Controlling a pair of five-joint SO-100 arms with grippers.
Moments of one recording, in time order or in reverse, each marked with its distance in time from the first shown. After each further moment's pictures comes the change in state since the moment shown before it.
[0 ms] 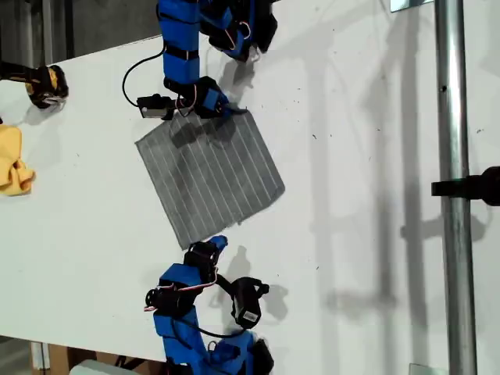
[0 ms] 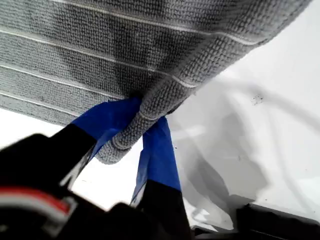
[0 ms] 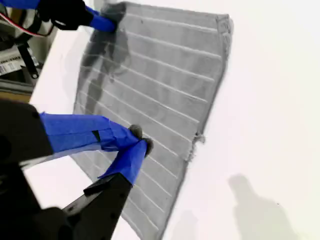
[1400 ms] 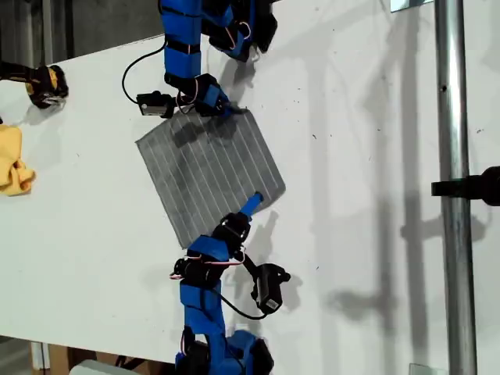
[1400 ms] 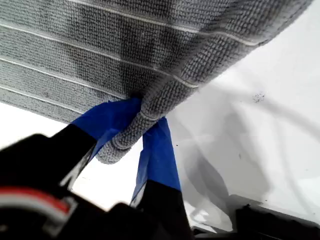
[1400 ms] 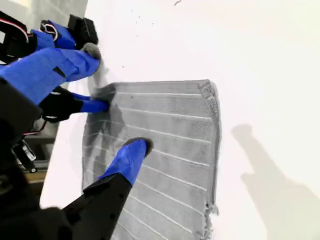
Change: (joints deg) arm 0 7.5 -21.0 -19.4 -4.0 9.0; arm 1 -0.6 4.3 2.4 -0.6 -0.4
